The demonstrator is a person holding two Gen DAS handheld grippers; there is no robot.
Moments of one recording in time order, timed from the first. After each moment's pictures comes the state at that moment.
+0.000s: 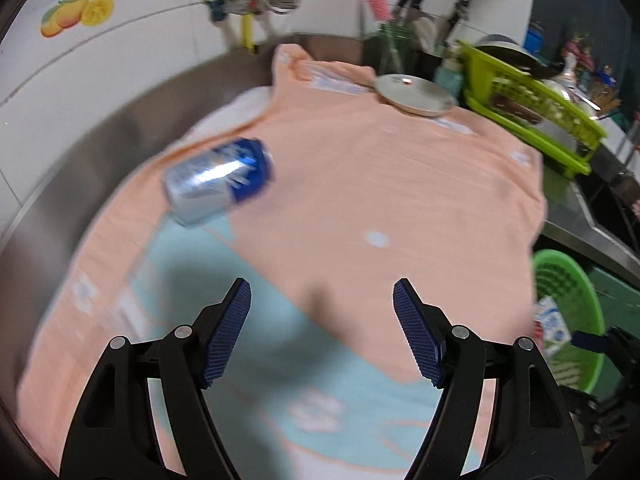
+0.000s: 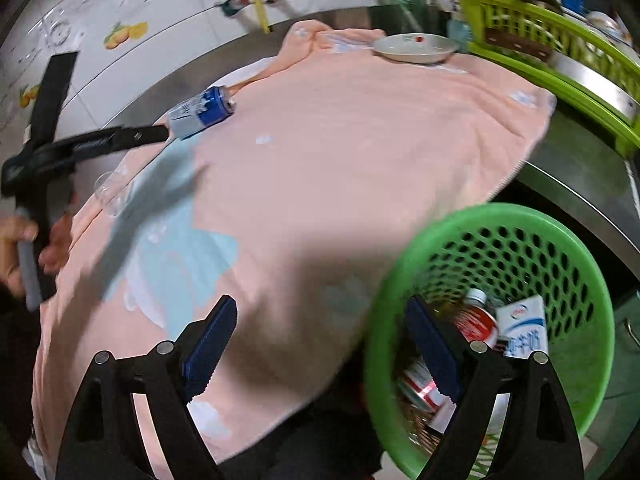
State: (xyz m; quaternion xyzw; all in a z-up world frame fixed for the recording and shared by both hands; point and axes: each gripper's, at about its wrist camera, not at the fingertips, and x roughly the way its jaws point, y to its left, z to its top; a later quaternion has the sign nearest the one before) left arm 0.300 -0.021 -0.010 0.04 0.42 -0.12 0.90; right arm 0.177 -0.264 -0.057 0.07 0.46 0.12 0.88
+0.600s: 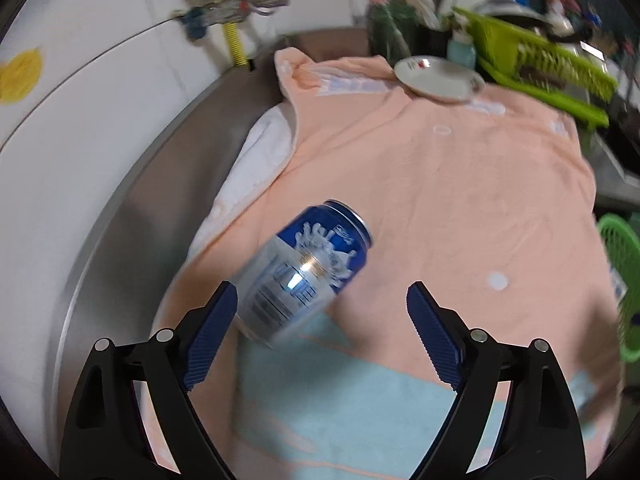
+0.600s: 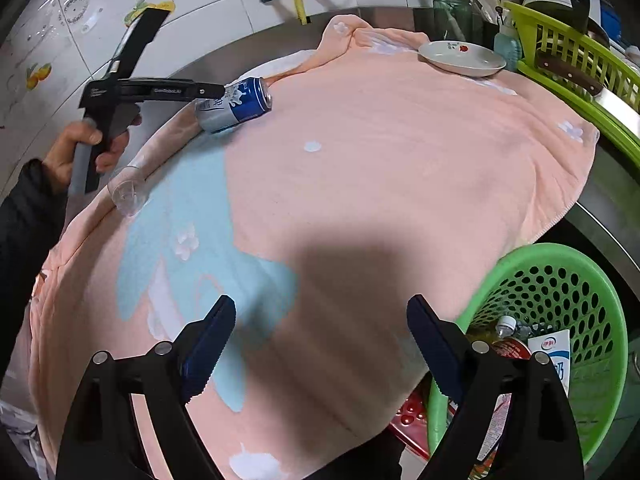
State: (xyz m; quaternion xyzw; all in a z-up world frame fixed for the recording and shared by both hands) left arm 0.421 0.018 -0.013 0.18 0.42 -0.17 0.87; right arm 0.207 -0.213 -0.050 0.05 0.47 0.15 0.87
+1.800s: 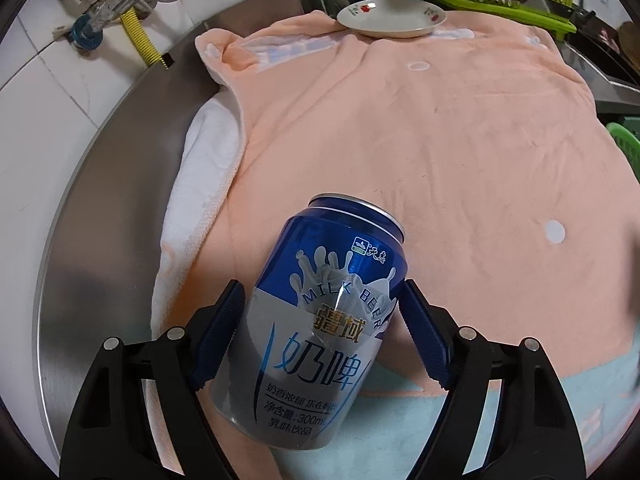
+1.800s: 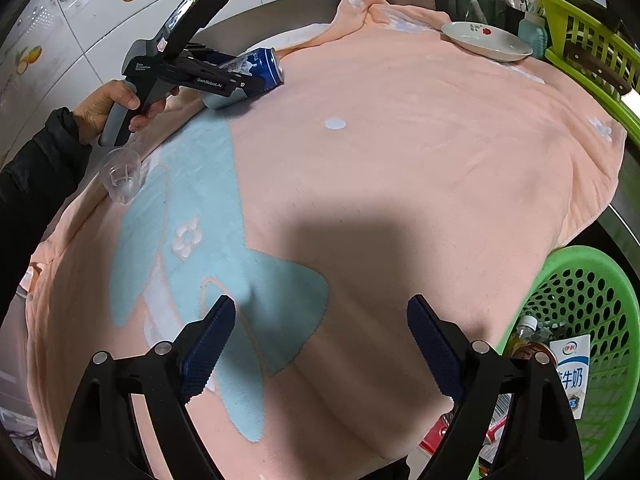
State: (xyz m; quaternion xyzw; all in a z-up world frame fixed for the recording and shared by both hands) left arm 0.467 0.000 -0.061 0.28 0.43 -0.26 0.82; right arm 0.226 -0.188 -0.070 0.04 0.50 0.16 0.85
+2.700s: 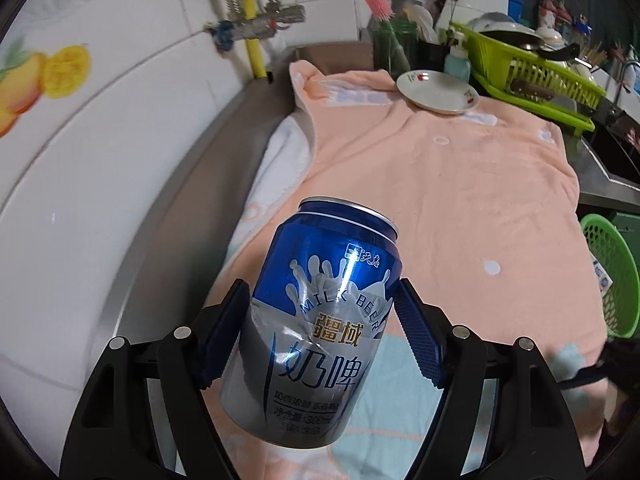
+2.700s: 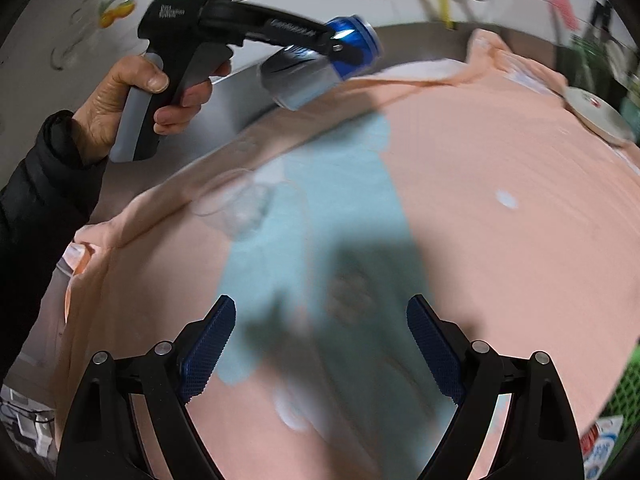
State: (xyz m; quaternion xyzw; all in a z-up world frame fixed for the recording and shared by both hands) left arm 0.403 0.060 0.026 0.16 0.42 -0.19 0.88; right arm 0.246 -0.072 -0.043 0.00 0.45 0.30 0.84
